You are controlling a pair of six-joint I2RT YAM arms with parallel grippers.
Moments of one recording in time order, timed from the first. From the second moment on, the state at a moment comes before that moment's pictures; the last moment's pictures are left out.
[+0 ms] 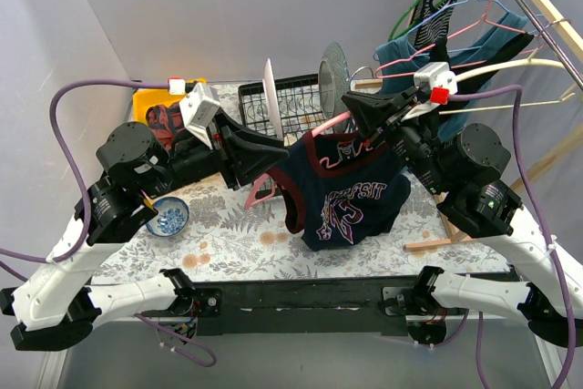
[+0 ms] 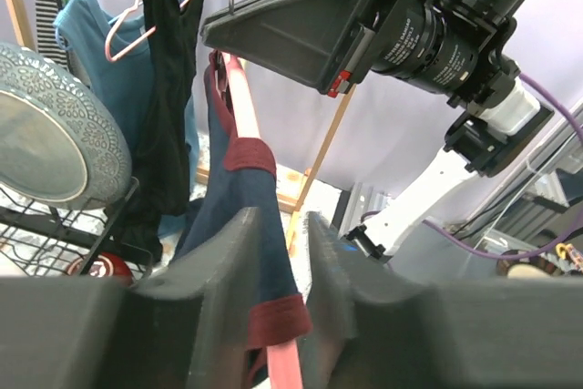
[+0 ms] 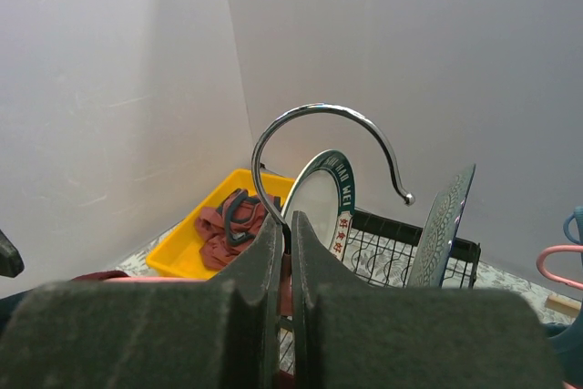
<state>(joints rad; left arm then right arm) -0.90 0.96 1.51 -0.40 0.28 -0.28 0.98 0.95 1.38 -0.12 0.25 0.03</state>
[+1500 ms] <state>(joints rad) -0.90 0.77 1.49 -0.58 -0.05 -0.23 0.99 0.86 1.33 0.03 0.45 0.00</state>
